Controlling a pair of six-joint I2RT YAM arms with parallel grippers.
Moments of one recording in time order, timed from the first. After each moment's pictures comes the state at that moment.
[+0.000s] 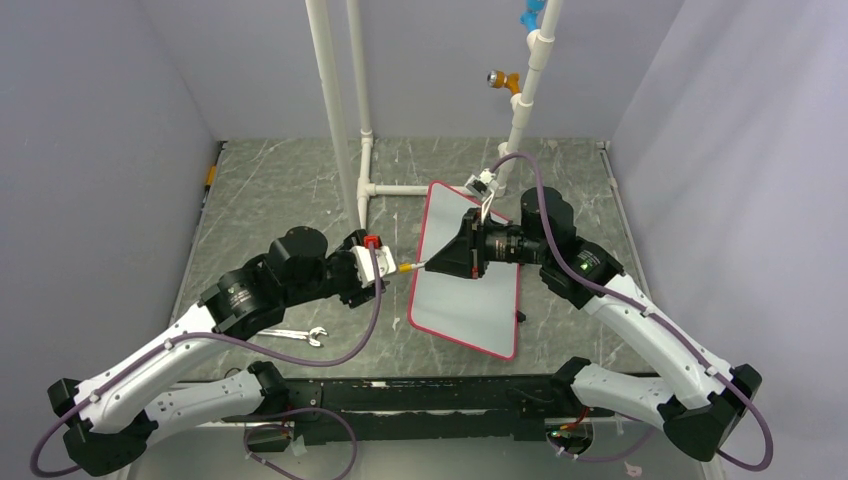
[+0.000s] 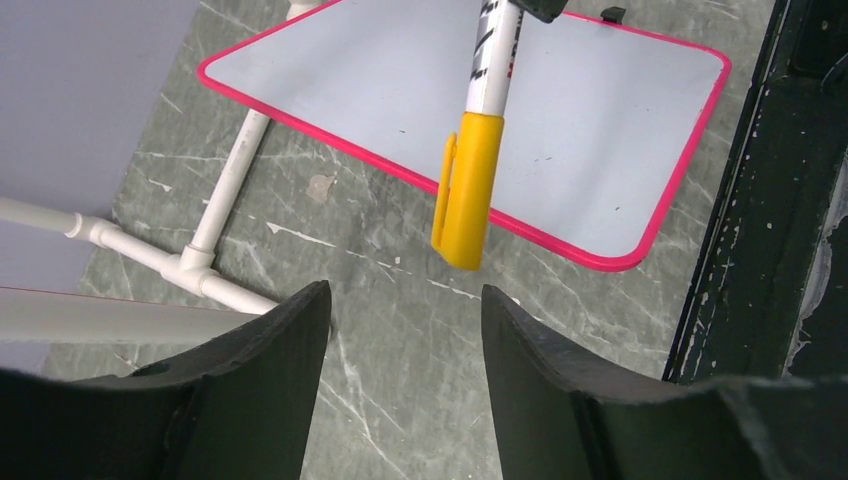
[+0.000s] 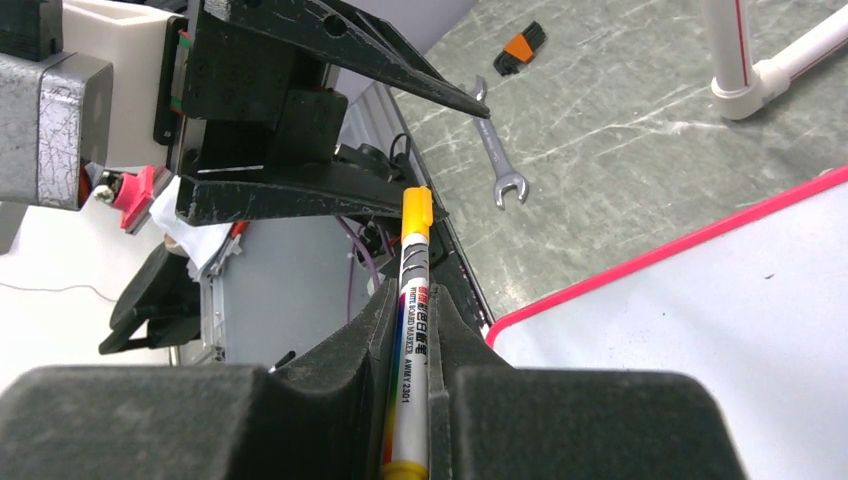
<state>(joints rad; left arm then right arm) -0.91 0.87 1.04 -0.58 0.10 0.41 0.69 1.02 1.08 -0.33 -0.65 0.49</state>
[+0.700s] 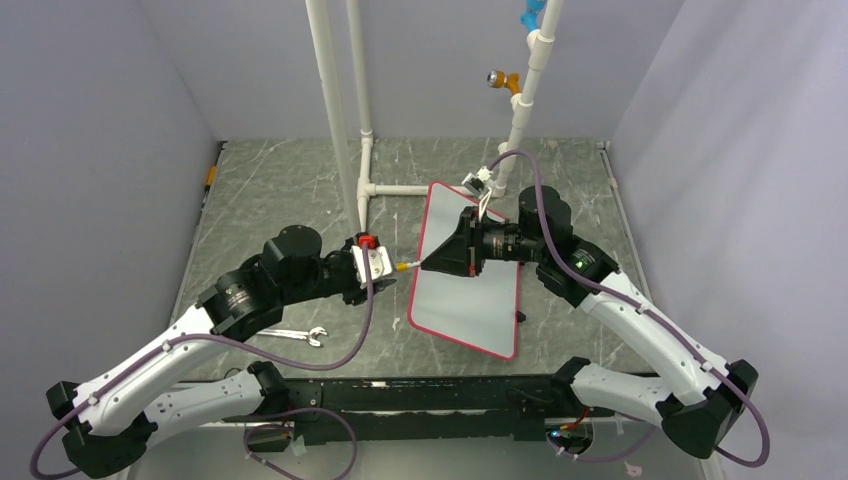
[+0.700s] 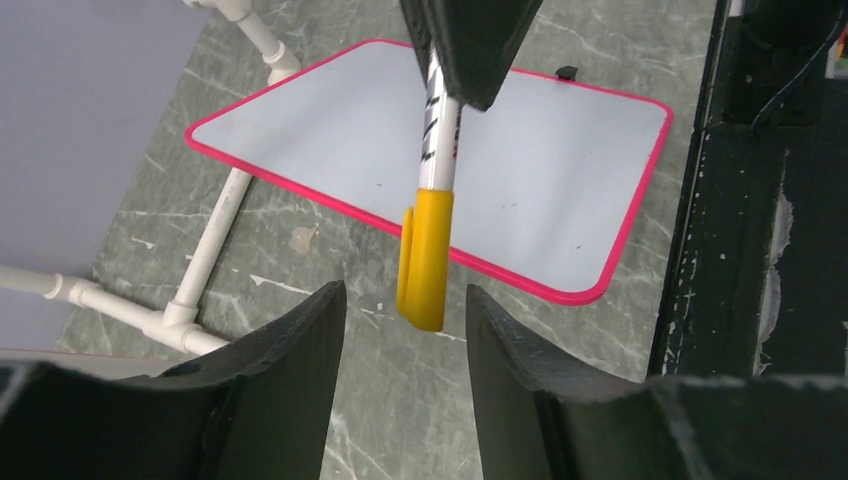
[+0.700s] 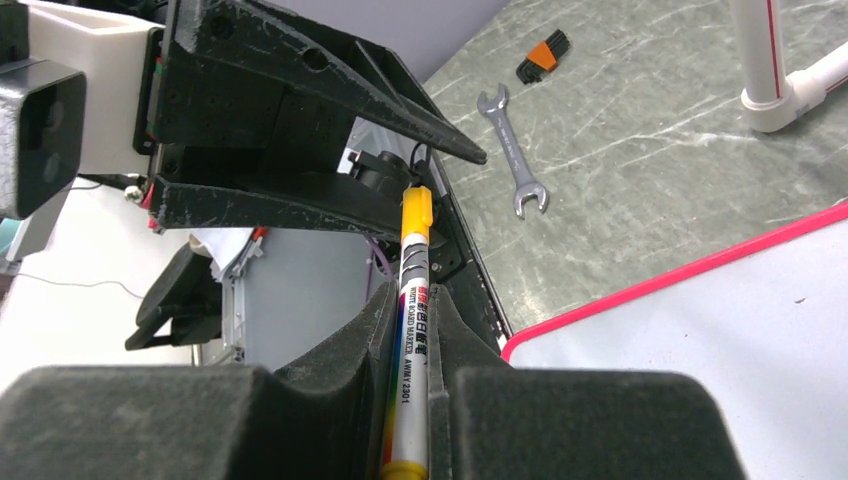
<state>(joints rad) -0.90 0.86 1.03 -0.51 0.20 0.40 0.69 1.03 1.07 -0.27 -0.69 0.53</state>
